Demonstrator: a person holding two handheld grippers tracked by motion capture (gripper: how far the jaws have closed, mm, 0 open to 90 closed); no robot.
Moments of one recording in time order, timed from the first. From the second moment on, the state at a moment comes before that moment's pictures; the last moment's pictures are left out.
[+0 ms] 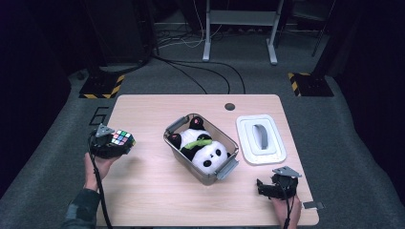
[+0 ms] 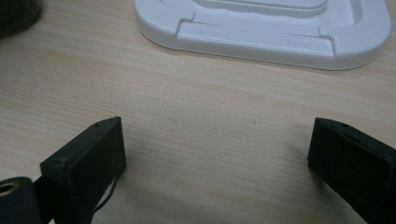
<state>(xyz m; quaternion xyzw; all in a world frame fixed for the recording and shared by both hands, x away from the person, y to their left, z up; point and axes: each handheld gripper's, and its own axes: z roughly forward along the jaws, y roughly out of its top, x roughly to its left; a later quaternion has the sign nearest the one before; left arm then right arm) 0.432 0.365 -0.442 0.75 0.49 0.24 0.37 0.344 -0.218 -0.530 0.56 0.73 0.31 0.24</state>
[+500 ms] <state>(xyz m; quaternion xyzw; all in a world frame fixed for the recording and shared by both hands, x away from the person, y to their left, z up) 0.419 0.334 -0.411 0.78 0.44 0.23 0.38 0.344 -0.218 -0.530 0.56 0.73 0.32 0.24</state>
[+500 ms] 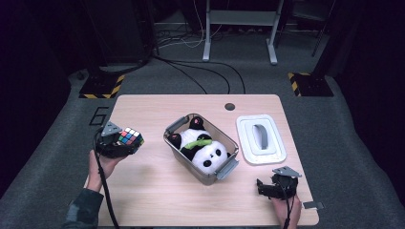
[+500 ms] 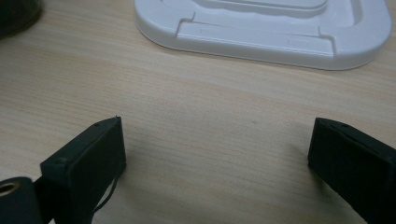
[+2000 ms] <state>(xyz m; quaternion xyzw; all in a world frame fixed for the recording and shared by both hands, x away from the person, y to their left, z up) 0.431 0.219 -0.342 0.83 0.30 0.20 0.43 0.344 -0.218 -0.530 0.56 0.73 0.32 0.24</state>
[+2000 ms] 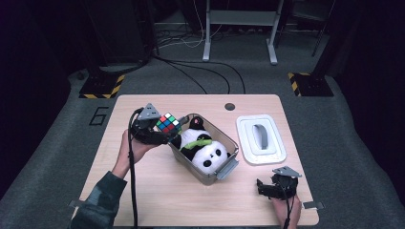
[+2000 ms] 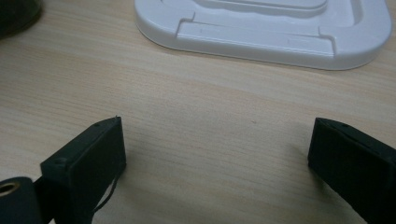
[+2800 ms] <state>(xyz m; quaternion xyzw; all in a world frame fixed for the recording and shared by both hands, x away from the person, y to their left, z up) 0.452 0.151 -0.377 0.87 0.27 0.12 0.40 0.344 -0.218 -0.529 0.56 0.73 0.31 0.24</state>
